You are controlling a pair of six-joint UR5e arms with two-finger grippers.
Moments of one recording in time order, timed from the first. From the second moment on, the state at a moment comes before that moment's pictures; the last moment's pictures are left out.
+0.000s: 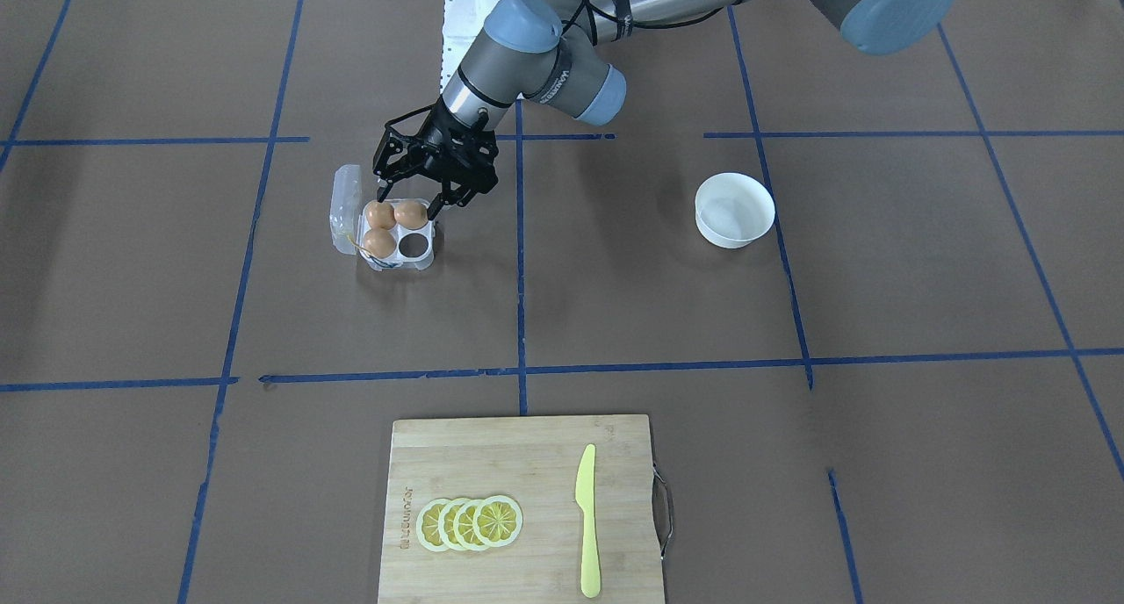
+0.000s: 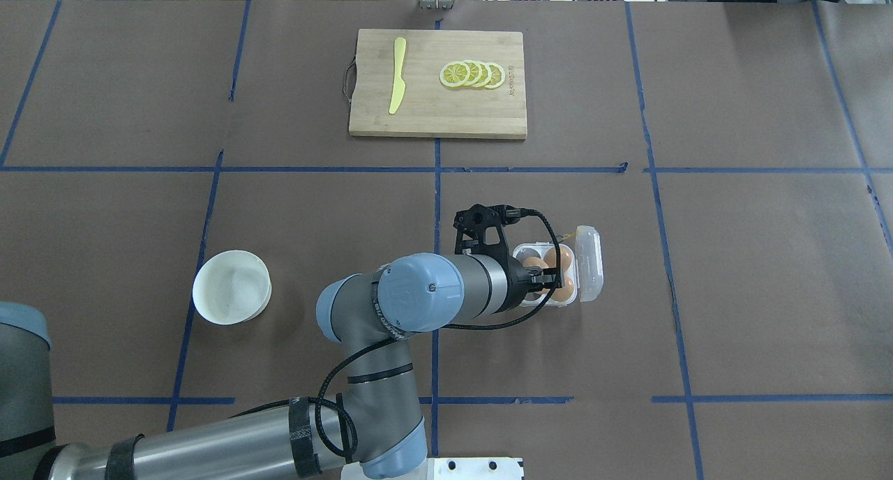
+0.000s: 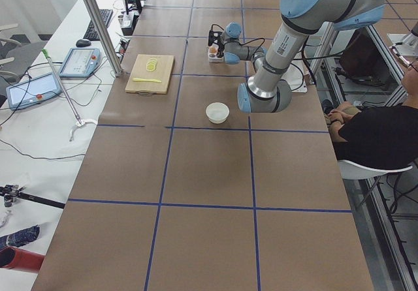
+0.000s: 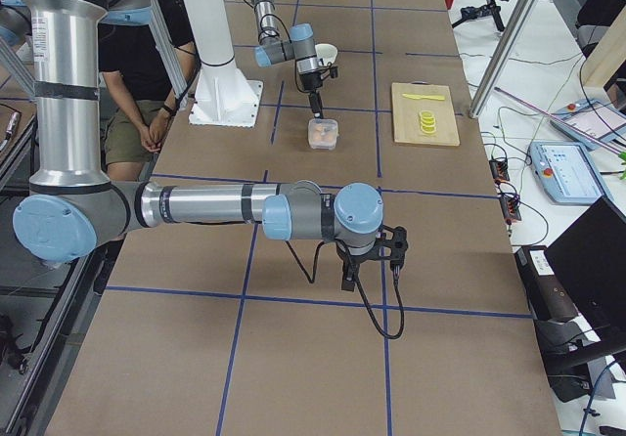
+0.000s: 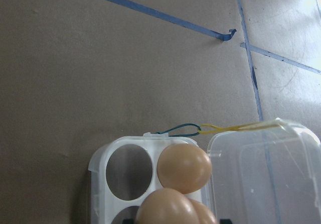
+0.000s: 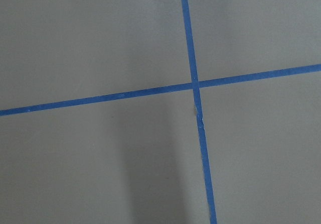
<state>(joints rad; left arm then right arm) -0.31 -2.45 -1.32 -2.38 -1.59 -1.47 1.60 -1.62 1.69 -1.58 2.47 0.18</state>
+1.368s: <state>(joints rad) -0.72 -2.13 -1.89 -1.73 -1.93 -1.19 0.93 -1.58 1.86 -0.95 2.30 1.15</state>
